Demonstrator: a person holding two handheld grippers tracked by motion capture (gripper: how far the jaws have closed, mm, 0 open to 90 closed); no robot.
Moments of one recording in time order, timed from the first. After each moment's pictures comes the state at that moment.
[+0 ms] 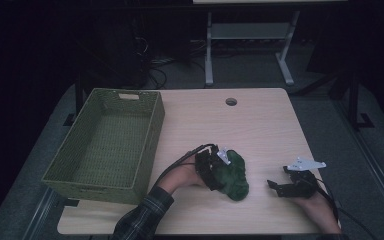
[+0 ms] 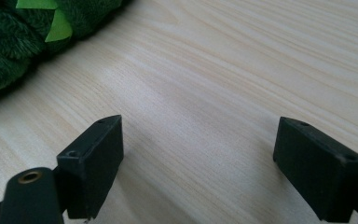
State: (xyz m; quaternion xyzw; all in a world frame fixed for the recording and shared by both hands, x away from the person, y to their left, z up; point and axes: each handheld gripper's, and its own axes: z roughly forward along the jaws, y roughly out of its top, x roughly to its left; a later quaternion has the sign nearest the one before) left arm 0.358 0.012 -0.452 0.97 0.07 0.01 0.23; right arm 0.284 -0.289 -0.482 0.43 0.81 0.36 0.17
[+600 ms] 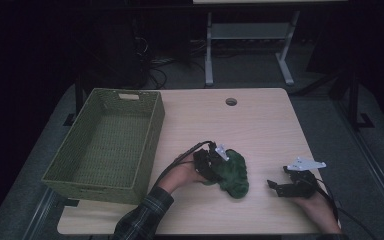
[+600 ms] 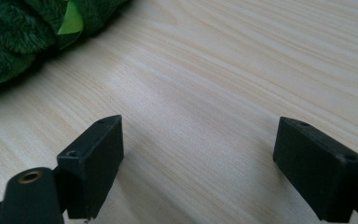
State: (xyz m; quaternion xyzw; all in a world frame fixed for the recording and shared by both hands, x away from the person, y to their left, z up) left arm 0.362 0.017 -0.445 0.96 0.10 -0.01 0.24; right arm 0.284 -0.289 -0.482 0.43 0.81 0.36 0.17
